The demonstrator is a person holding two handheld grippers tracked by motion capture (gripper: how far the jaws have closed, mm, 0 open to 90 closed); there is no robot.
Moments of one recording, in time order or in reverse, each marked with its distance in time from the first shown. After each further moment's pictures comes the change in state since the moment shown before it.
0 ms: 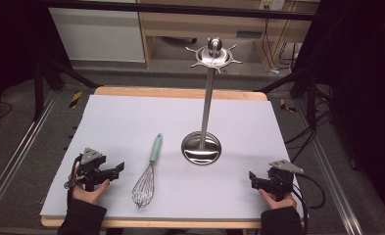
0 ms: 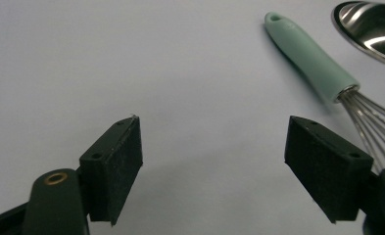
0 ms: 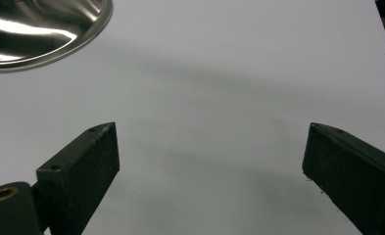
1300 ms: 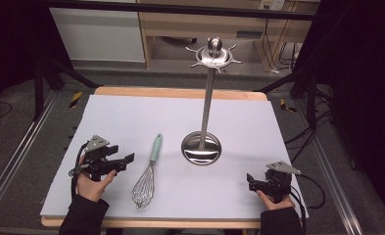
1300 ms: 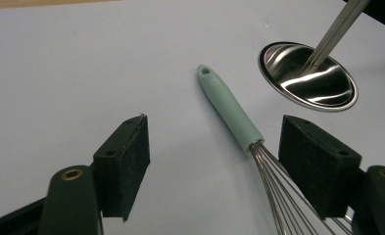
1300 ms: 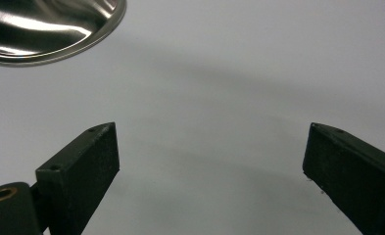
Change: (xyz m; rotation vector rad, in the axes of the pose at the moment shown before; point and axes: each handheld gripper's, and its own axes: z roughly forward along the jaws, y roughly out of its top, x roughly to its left) left arm -0.031 0.053 -0.012 -0.015 -0.131 0.052; right arm 0.010 -0.001 -0.005 0.013 0.006 -0.008
